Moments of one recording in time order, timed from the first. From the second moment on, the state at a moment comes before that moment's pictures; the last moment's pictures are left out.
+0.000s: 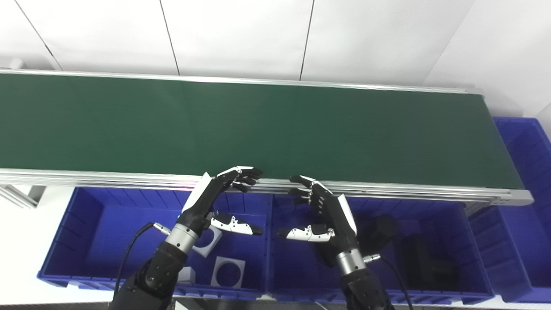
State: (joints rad) left arm -0.01 0.17 -0.33 0.30 0.22 -0.43 0.00; right arm 0.07 0.00 0.21 0.34 -0.09 -0.43 0.05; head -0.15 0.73
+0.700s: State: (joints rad) left arm -0.01 0.17 -0.35 0.33 0.22 -0.43 0.01; right arm 0.06 0.00 0.20 0.34 -0.08 -0.43 0.08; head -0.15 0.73
